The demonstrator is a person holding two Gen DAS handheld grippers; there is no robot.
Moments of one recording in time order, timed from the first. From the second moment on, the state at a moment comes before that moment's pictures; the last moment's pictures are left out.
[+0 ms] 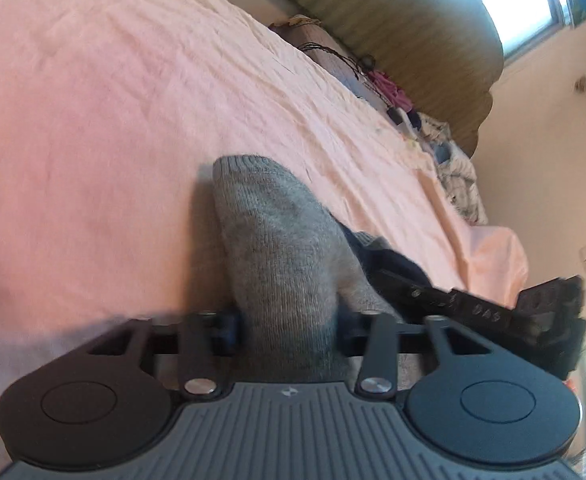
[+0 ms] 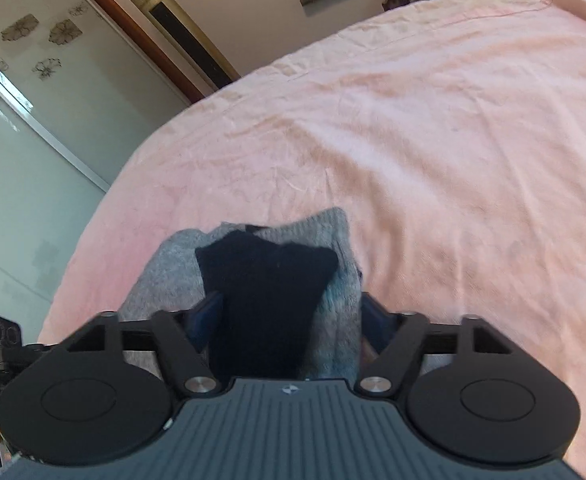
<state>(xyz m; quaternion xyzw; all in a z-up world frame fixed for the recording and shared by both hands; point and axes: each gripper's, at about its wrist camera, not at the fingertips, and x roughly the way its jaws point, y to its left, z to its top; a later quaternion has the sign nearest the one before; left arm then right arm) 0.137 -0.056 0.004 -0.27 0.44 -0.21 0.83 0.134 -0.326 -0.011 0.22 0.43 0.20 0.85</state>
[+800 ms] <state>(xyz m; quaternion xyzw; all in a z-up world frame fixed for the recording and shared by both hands) 0.091 -0.038 0.040 -0.21 0.38 -0.22 0.87 0.084 -0.308 0.003 0.28 0.41 0.28 0.82</state>
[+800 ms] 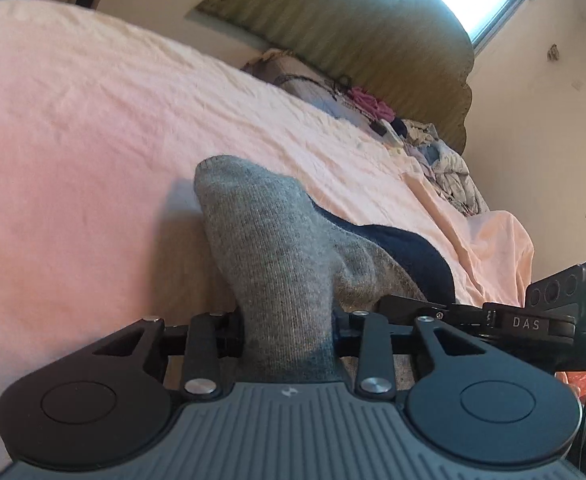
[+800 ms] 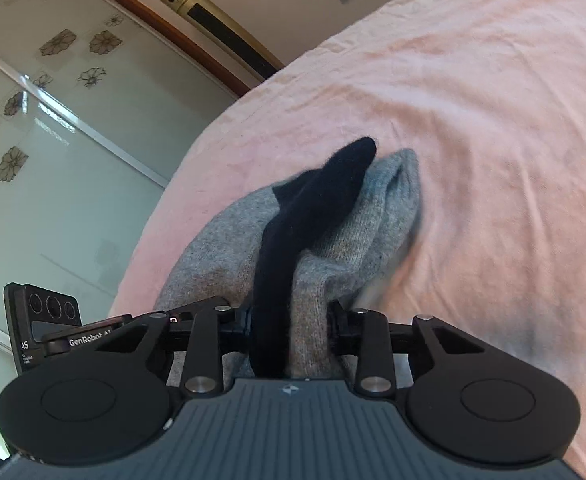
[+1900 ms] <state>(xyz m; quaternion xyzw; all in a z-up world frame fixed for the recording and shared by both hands) -0.068 -0.025 0.041 0.07 0.27 -0.14 0.95 0.000 -0.292 0.029 0.25 0.40 0.29 0.83</state>
